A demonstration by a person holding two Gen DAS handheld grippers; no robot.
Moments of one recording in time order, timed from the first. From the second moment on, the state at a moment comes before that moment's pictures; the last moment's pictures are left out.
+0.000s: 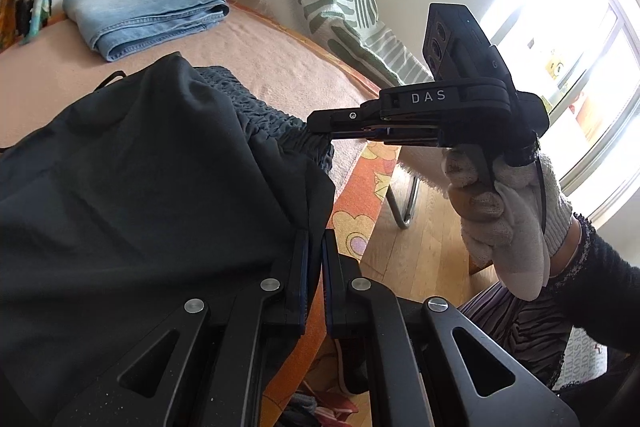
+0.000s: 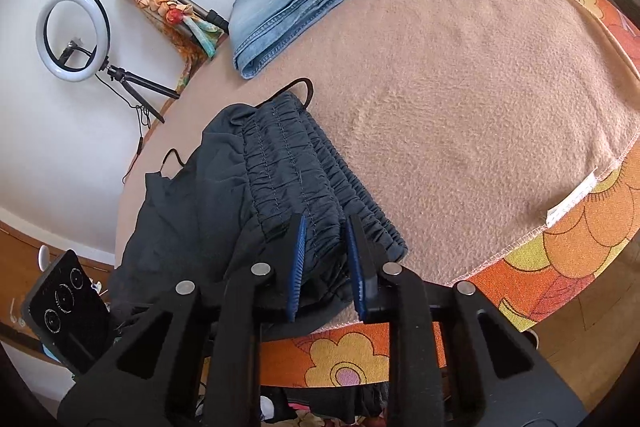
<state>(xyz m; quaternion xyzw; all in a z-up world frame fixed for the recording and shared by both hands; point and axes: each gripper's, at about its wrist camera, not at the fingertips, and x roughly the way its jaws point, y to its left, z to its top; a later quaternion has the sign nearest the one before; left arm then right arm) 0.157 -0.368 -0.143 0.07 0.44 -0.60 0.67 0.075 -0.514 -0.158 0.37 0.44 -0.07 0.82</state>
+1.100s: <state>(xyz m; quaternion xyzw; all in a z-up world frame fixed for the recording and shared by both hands) 0.157 -0.357 -0.150 0.05 0.49 -0.58 0.65 0.074 -0.500 -0.144 0.38 0.38 -0.01 0.84</state>
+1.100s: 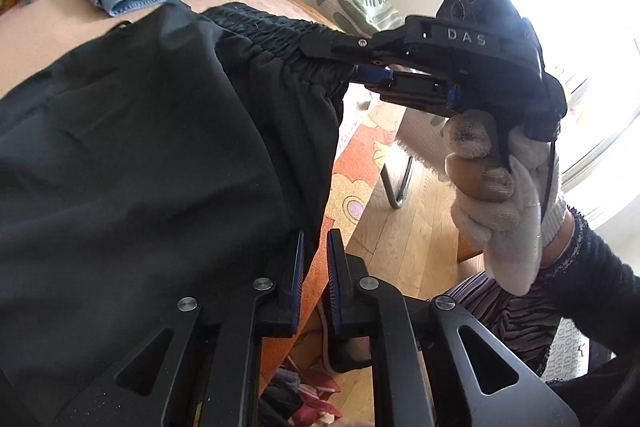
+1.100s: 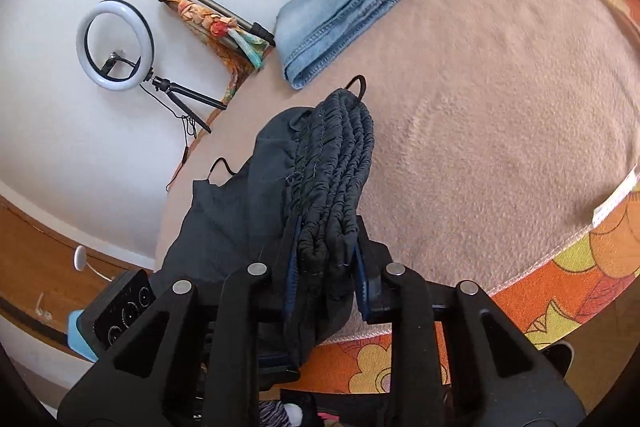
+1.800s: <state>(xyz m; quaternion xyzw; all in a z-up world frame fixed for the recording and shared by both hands) 0.207 -0.142 -0.171 0.01 0.50 -0.40 0.77 0.041 -0.504 -0.145 0.32 0.40 -0.16 0.84</state>
